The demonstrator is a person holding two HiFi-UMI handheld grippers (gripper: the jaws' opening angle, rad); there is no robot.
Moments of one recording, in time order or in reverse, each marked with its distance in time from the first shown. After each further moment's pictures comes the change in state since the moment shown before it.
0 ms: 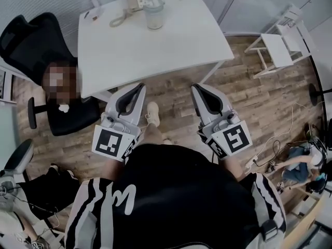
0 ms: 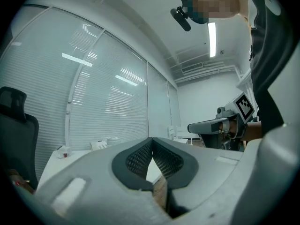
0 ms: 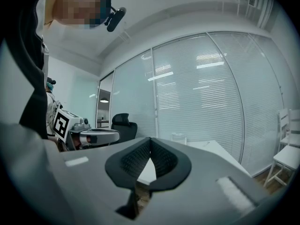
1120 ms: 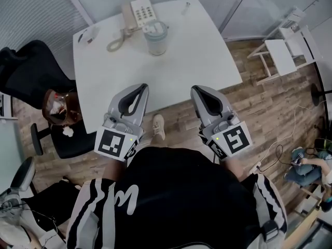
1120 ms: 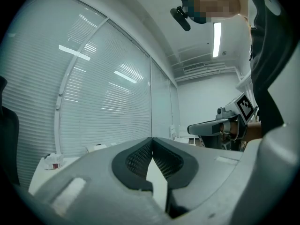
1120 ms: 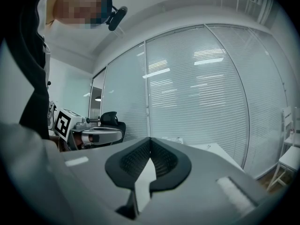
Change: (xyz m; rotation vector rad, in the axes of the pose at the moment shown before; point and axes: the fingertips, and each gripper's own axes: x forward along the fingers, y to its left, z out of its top) left arm 0.118 0.112 -0.001 -0.012 0.015 -0.048; right arm 0.128 -0.089 0.001 -0.015 0.020 -0.031
